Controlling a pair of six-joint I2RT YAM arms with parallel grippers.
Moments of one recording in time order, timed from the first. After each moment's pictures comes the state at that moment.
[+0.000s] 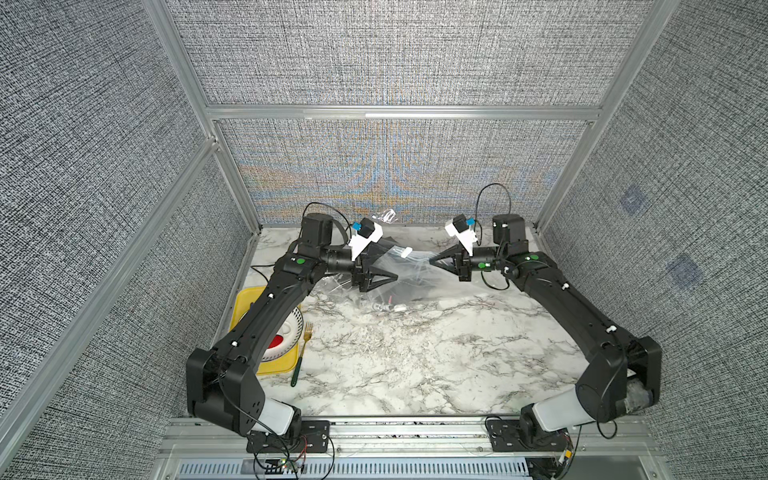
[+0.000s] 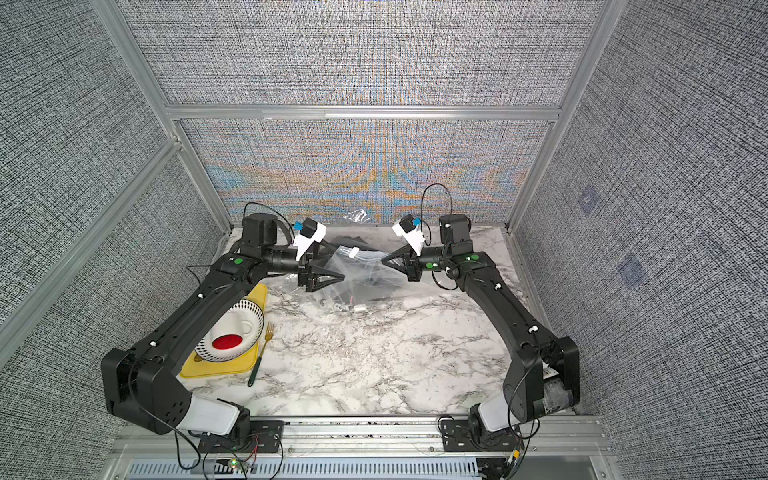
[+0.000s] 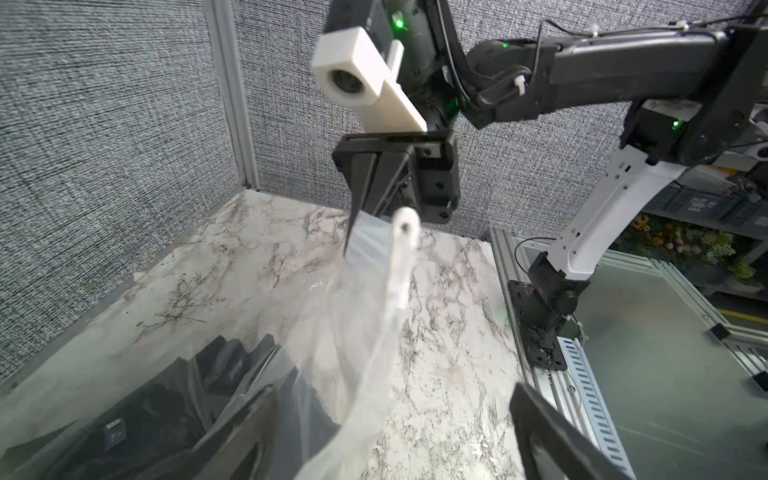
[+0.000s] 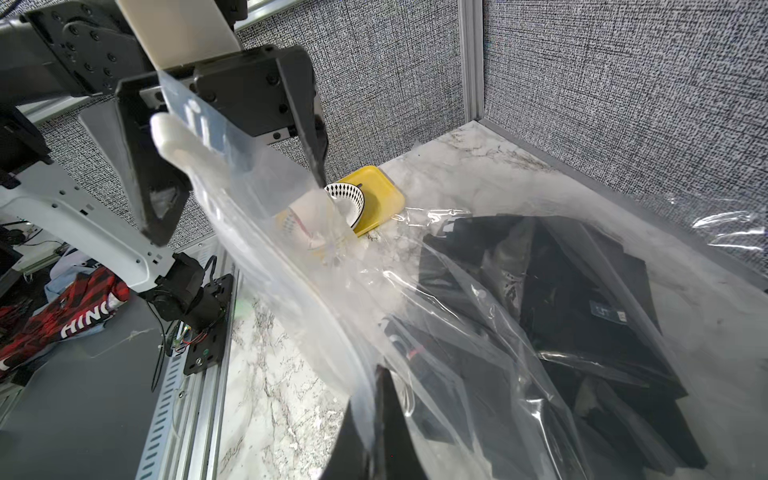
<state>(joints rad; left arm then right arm) -0.37 1.47 1.34 -0.44 1.15 0.37 0.27 1.51 1.33 -0.39 -1.01 -0.22</state>
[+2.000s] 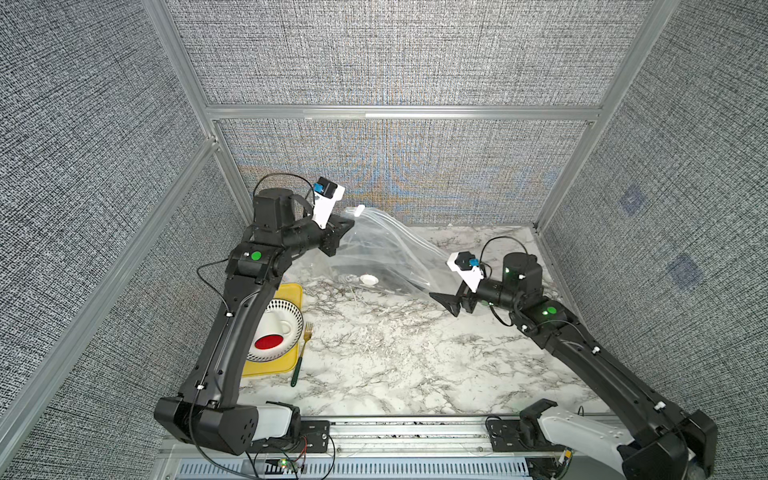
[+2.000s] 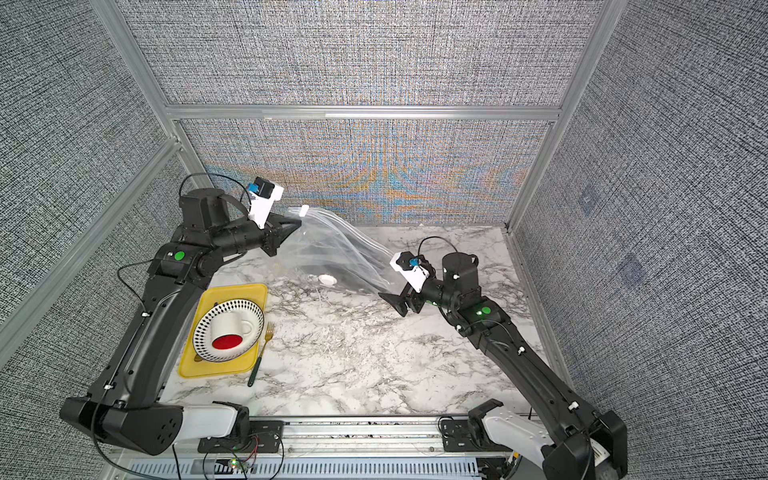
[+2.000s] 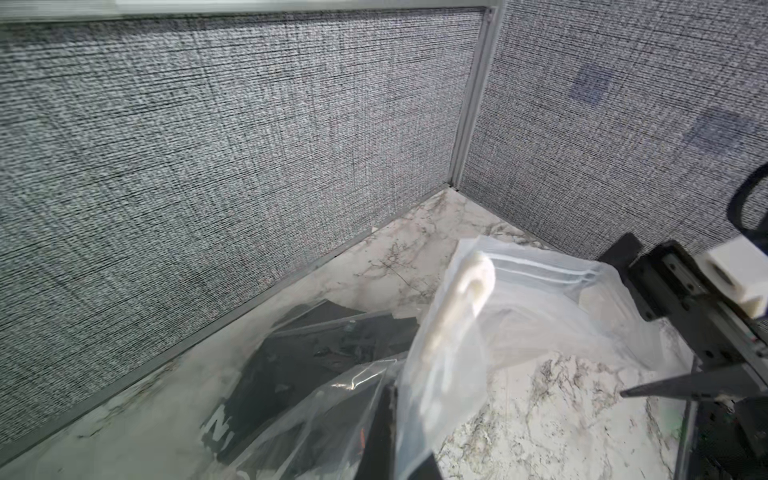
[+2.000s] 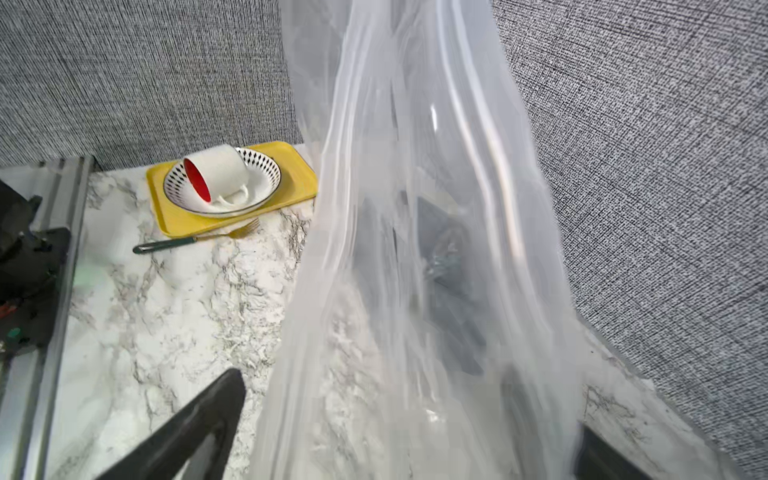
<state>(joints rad) -0.20 1.36 1.63 -0.65 0.60 0.12 0.48 1.08 0.93 -0.20 -0.46 -0.40</state>
